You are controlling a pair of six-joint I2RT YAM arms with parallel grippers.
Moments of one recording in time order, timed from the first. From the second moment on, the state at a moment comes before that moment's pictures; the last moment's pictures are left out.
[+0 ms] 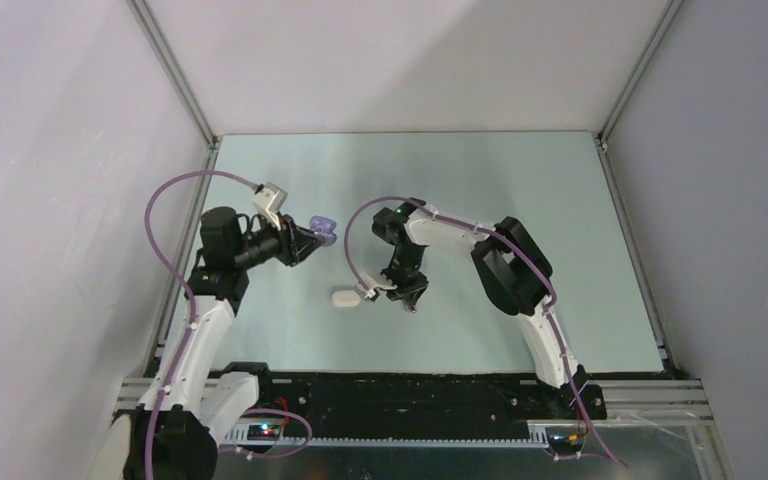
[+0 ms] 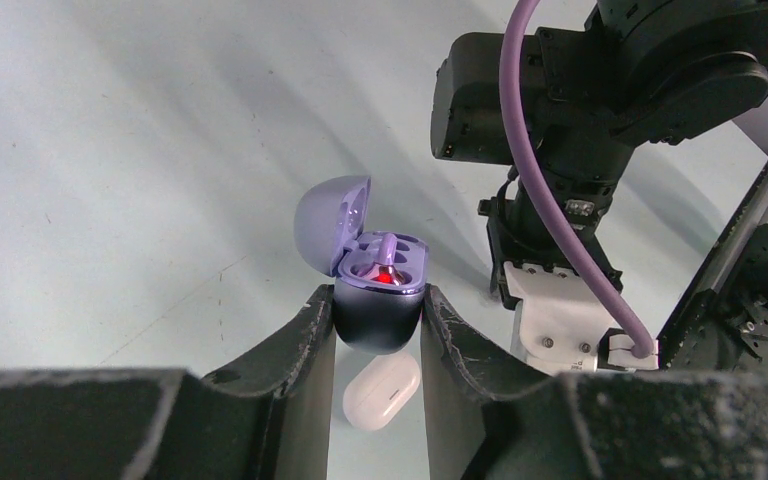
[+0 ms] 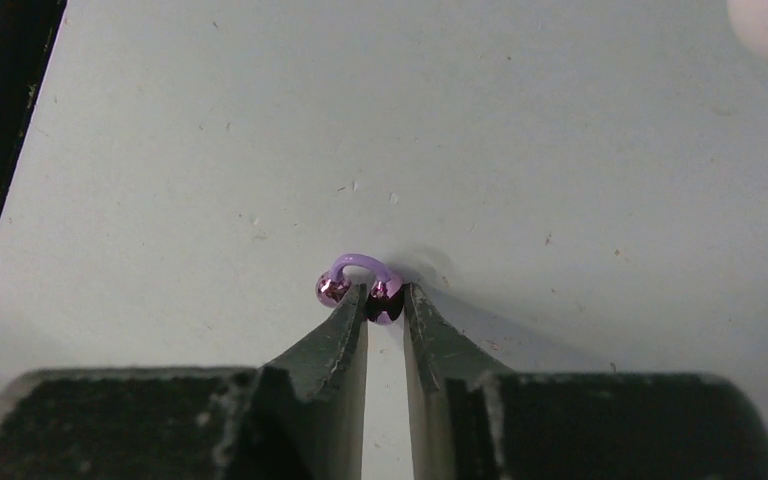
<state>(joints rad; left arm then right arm) -0.01 0.92 0.68 -0.14 0.78 -0.05 0.81 2.21 1.71 -1.24 -0.50 -1.47</state>
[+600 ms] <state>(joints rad) -0.05 1.07 0.68 0.14 0.81 -0.10 0.49 1.92 1.66 -0.91 -0.59 -0.51</state>
